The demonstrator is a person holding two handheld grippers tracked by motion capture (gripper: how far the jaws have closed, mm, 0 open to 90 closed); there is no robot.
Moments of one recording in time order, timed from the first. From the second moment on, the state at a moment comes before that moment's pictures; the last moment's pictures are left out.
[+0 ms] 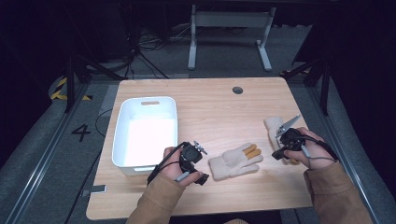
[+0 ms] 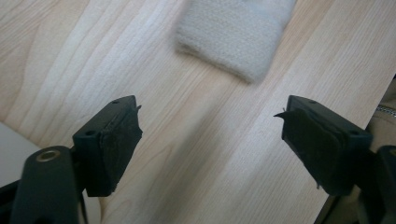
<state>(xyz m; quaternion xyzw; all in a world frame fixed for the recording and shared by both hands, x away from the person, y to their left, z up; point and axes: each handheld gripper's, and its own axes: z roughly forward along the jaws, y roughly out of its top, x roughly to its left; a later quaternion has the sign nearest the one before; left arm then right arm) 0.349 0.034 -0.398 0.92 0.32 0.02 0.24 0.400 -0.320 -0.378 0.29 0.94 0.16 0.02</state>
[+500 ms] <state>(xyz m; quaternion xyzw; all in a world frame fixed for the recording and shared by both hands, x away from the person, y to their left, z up) 0.339 0.045 -0.394 0.91 0.31 0.01 0.27 0.412 -0.299 -0.380 0.27 0.94 0.20 0.02</state>
